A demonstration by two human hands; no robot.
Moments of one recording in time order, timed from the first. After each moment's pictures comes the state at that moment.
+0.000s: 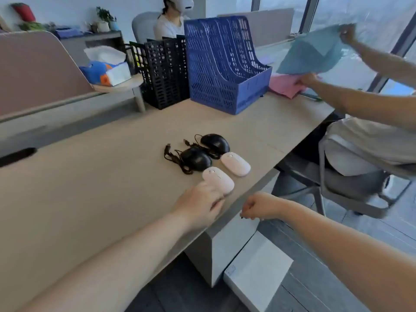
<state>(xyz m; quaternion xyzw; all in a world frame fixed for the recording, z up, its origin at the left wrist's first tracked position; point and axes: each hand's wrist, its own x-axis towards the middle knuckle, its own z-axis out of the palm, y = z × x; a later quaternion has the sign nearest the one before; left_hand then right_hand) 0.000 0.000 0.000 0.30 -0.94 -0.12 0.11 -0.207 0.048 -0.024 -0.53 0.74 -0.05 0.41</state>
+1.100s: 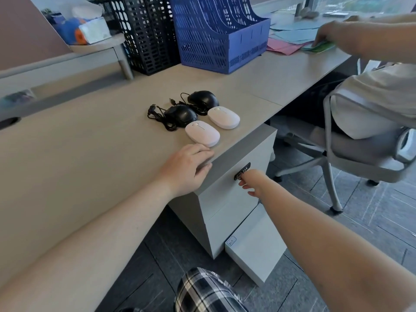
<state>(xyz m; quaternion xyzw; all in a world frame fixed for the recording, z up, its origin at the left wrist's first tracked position) -0.009 0.024 -0.054 0.31 -0.93 -0.09 0.16 -0.211 0.050 -0.138 -0.19 0.77 -0.30 0.53</state>
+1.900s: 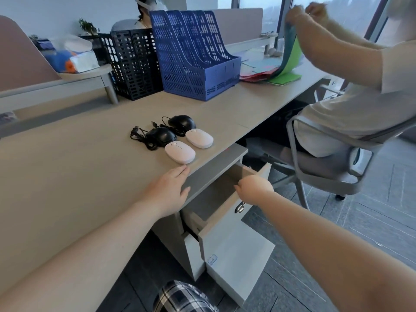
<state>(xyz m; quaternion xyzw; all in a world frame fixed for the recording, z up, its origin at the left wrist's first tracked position) -0.020 0.048 -0.056 0.40 -0.91 -0.06 0.07 -0.256 0.105 -0.093 -0.59 0.80 0.05 0.10</state>
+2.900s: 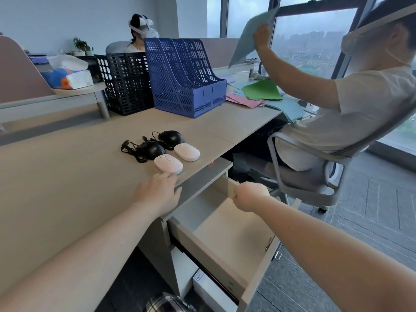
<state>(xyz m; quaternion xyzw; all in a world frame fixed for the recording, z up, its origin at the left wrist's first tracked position) -0.040 0.067 -0.024 0.49 -0.87 0.00 0.06 -0.271 0.135 -0.063 -0.58 0.81 0.09 0.05</state>
